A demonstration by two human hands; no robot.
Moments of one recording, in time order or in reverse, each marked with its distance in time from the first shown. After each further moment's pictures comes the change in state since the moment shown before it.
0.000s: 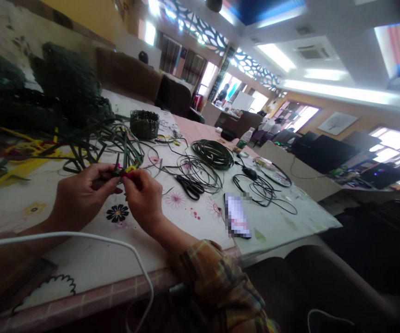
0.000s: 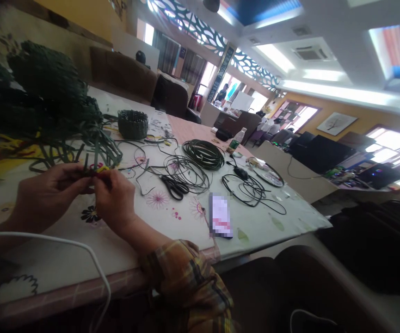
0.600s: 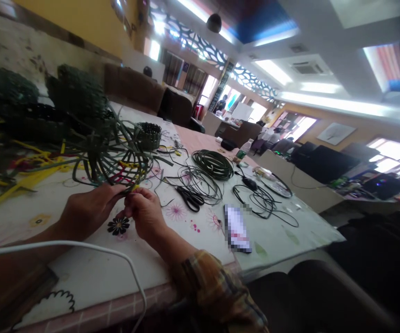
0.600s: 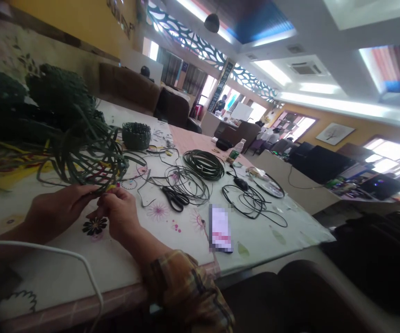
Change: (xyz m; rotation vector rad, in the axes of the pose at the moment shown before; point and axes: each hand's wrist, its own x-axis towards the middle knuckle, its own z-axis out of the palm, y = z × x) left_hand 0.004 -0.032 -0.003 0.588 0.116 0.720; right_hand 0.004 -0.002 0.005 0.883 -0.152 0.606
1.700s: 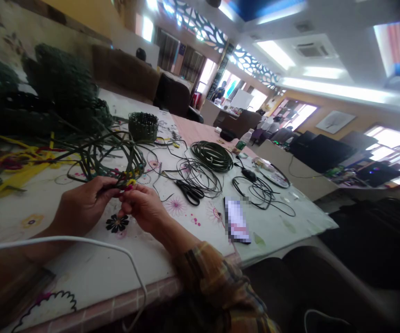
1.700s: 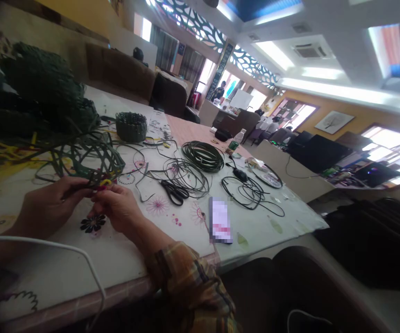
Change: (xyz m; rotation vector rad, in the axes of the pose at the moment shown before) left_hand 0.010 0.004 -0.004 -0.252 -0.135 -0.358; right_hand 0.005 -0.011 -0.008 0.008 -0.104 0.189
